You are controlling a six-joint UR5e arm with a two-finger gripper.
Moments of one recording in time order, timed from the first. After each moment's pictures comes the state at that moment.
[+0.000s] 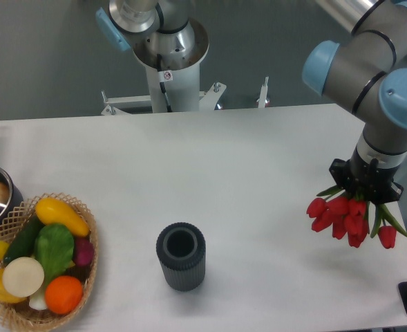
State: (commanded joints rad) arm 2.71 -2.09 -1.21 -1.31 1.56 1.29
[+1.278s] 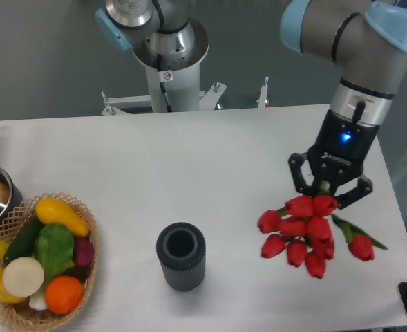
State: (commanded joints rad) arm 2.71 -1.95 -1.32 -0.97 0.64 0.90
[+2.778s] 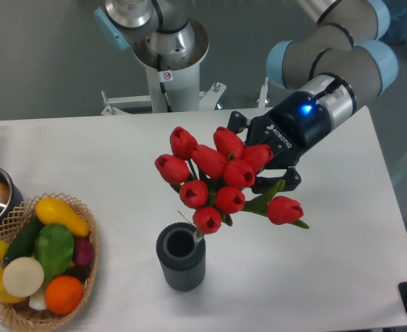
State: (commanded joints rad) arm 2.70 -1.96 -1.51 -0.76 -0.06 0.95
